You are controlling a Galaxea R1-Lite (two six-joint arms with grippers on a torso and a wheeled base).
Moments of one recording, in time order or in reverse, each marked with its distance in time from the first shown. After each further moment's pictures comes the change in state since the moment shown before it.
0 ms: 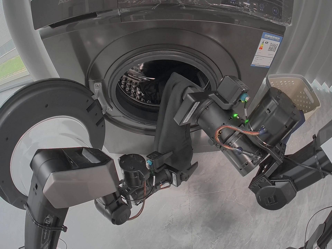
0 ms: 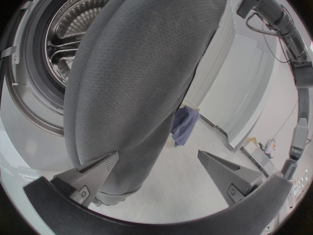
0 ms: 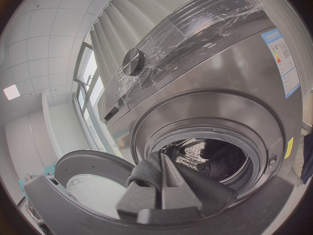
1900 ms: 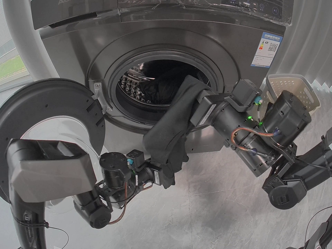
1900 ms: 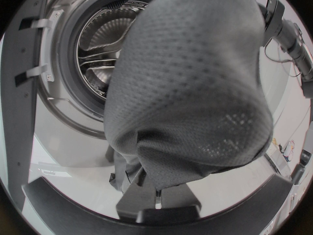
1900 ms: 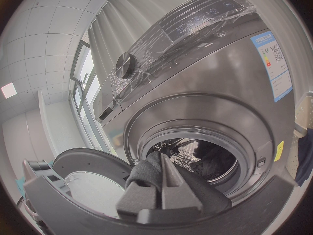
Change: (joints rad) left arm 0.033 -0.149 0.194 0.008 0.176 0.021; right arm -0.040 -0.055 0.093 -0.013 -0.001 0.005
